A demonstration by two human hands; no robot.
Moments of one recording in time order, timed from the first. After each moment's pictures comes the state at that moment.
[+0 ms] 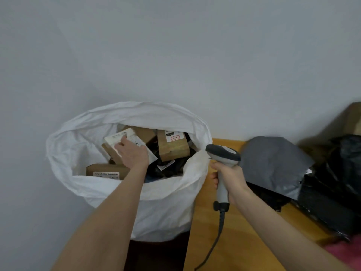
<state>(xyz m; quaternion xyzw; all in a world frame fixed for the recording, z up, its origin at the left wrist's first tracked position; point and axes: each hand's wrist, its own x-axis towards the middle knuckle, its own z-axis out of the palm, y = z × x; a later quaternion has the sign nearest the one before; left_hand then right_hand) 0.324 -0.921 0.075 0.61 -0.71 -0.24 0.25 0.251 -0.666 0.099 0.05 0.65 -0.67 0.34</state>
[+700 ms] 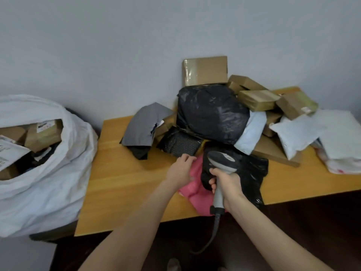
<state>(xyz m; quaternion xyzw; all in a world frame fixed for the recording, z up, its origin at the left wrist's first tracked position) 0.212 -0.369 -0.030 -0.01 -0.98 -0.15 -0.11 0.234 -0.203 0.035 0.26 0.61 -0.71 0.23</state>
